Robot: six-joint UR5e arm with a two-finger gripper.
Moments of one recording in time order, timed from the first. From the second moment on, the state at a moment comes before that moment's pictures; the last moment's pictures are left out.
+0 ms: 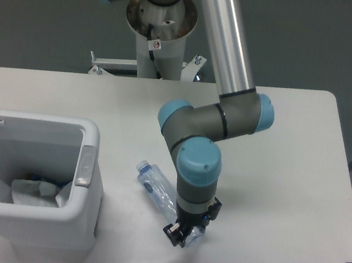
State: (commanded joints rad) arm 2.37 -2.14 -1.40 -0.80 1.52 -0.33
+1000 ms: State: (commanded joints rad) arm 2.36 -1.94 -1.14 -0.69 1.06 -0.25
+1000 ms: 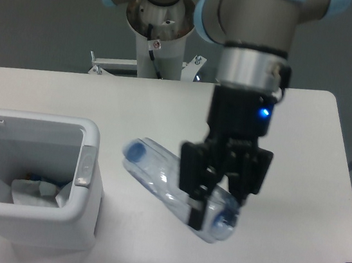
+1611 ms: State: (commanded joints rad) arm 2.14 -1.94 -1.25 -0.69 1.06 0.03
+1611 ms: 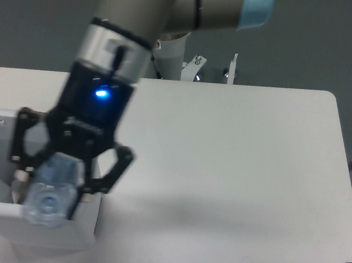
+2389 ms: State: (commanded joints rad) arm 2.31 -1.82 -1.31 -0.77 1.37 0.07
